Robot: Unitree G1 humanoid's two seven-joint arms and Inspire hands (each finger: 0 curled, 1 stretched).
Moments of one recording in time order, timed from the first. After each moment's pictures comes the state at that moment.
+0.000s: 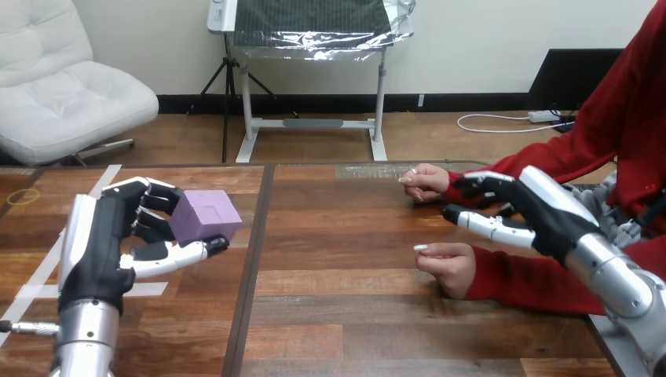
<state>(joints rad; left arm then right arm) -0.01 0.33 0.08 0.20 0.20 -0.23 0.14 -0.59 -0.53 0.14 1.09 -0.44 -0.55 0.11</state>
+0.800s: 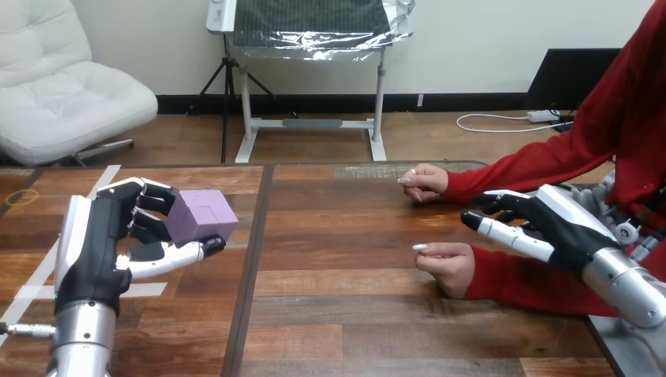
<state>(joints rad) 0.00 0.33 0.09 0.19 0.20 -0.23 0.14 -0.59 -0.56 0.16 1.17 -0.44 -0.56 0.11</state>
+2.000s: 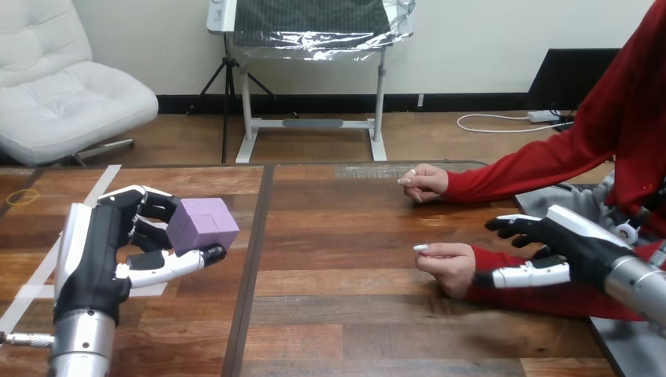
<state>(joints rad) 0.03 0.33 0.09 0.17 0.20 -0.23 0.13 -0.59 -0.63 0.19 1.19 -0.45 -0.54 0.25</state>
